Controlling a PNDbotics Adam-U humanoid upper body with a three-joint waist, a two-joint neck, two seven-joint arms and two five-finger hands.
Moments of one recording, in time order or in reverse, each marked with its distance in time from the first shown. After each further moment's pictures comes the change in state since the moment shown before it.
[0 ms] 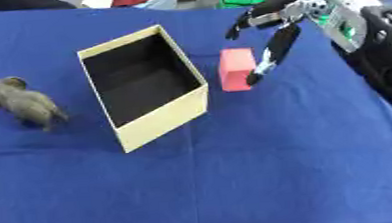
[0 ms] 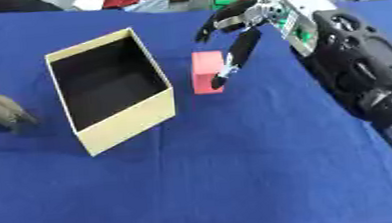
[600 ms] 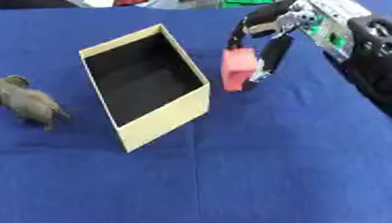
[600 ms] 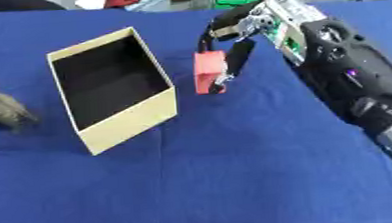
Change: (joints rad) left arm -0.001 0.000 0.000 0.000 0.008 -0.002 -0.002; right arm 0.009 0.042 0.002 0.045 0.107 0.028 -0.078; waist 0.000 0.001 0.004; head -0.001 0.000
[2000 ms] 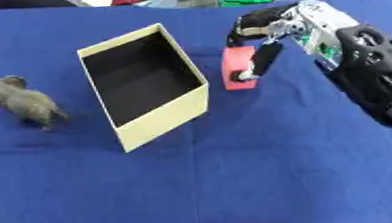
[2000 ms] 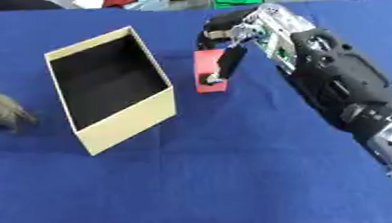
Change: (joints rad) left arm -0.004 -0.001 0.000 0.000 0.001 -0.002 -0.004; right arm 0.008 0.014 0.006 -0.005 -0.022 0.065 -0.105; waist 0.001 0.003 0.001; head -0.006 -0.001
